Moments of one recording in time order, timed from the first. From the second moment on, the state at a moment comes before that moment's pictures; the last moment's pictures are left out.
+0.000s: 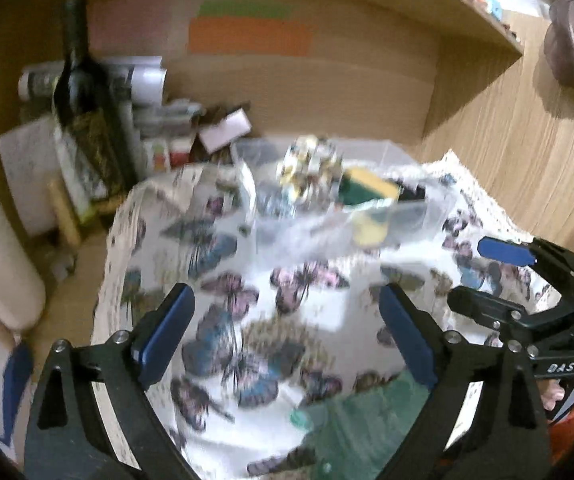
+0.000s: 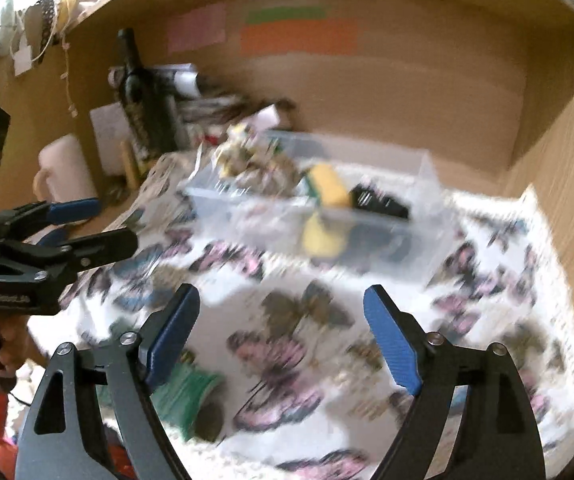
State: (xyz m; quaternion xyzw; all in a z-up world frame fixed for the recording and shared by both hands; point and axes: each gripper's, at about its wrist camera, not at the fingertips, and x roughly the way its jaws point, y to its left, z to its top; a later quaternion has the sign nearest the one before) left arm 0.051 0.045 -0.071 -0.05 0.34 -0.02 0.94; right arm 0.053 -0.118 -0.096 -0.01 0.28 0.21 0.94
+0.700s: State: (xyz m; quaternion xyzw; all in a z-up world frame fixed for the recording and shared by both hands) left arm 0.033 0.051 -0.100 -0.07 0.36 -0.01 0.93; right arm 0.050 -0.094 -0.131 -0.01 0.35 0.26 0.90
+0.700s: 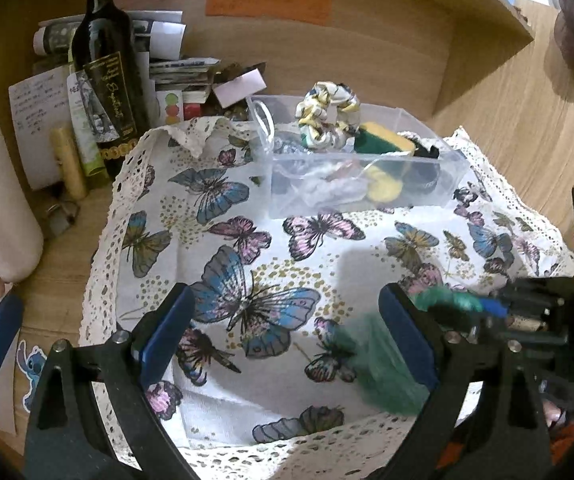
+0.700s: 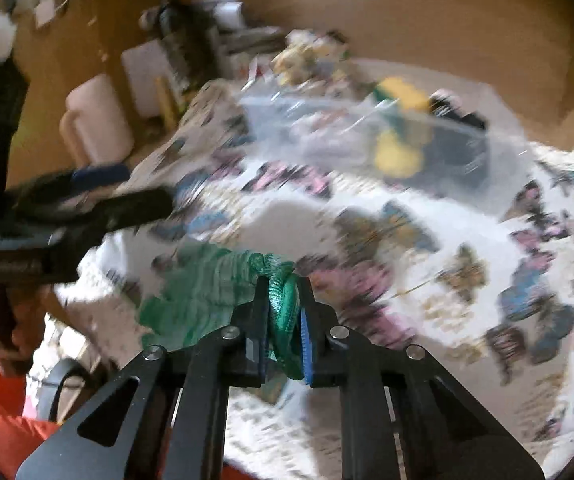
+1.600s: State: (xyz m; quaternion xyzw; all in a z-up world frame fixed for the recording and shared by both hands) left arm 0.052 0.038 -0.048 -0.05 0.24 0.01 0.97; right arm 0.178 -0.132 -0.048 -0.01 0.26 0.09 0.96
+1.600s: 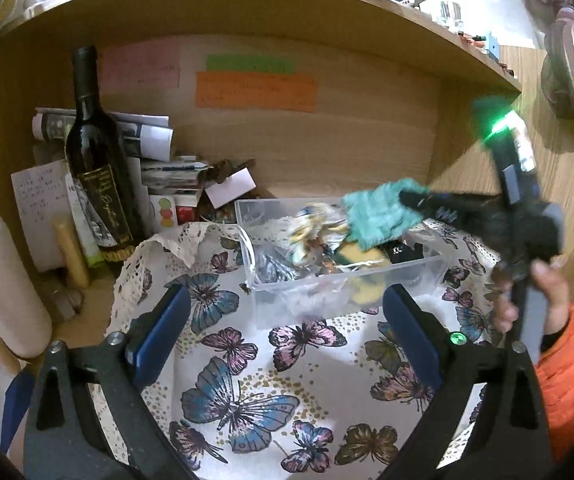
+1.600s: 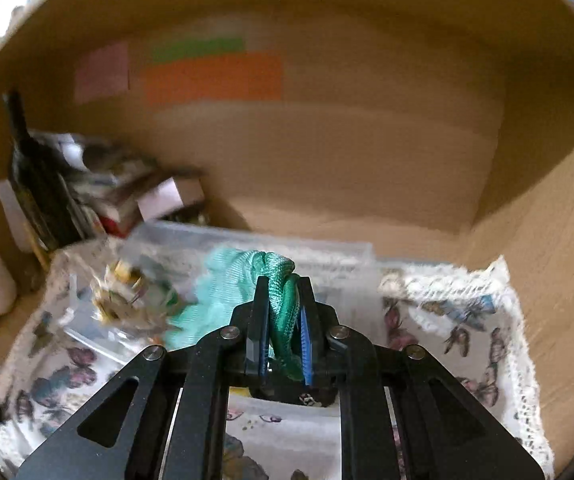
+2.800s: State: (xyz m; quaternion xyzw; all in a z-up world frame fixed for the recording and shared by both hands) left arm 0.041 0.020 0.006 -0.04 0.14 0.01 0.99; right arm 0.032 -0.166 0.010 0.03 0.10 0.13 0.99
